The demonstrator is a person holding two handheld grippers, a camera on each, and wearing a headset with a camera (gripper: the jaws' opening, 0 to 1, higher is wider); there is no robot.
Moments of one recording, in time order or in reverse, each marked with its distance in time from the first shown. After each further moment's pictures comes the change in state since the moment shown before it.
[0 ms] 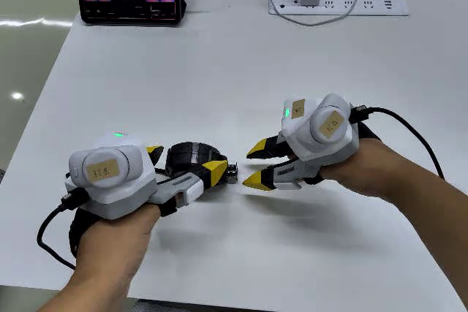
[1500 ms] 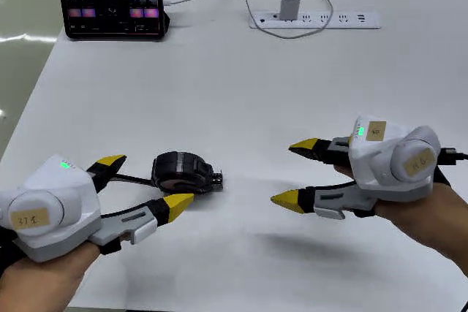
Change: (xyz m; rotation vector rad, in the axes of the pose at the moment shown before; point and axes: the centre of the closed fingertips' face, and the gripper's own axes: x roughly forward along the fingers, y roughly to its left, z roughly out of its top) left arm -0.051 -0.001 0.007 0.229 -0.053 -0.104; right arm -0.092 0.013 -0.018 0.138 -0.138 -0.275
